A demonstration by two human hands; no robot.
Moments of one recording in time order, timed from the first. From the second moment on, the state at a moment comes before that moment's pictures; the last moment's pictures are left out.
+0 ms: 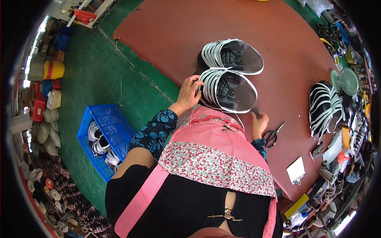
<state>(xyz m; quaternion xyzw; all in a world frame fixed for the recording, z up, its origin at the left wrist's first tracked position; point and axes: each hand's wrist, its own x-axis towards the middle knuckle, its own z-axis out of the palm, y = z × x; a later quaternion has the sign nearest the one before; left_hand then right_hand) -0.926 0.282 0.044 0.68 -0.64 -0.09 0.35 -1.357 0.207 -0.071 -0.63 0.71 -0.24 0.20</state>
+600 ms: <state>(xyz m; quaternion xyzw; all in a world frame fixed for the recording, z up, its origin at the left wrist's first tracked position) -0.967 0.248 0.047 0.69 -0.64 -0.07 0.32 -1.430 0.207 -0.084 -0.52 0.80 -0.17 0.24</state>
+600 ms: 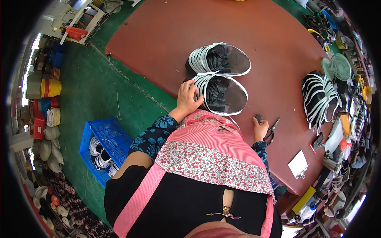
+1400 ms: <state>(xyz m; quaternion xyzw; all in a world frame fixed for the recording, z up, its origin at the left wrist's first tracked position) -0.892 0.105 0.030 0.69 -0.61 -0.04 0.39 -1.420 0.208 -0.064 -0.55 0.79 -0.18 0.20</state>
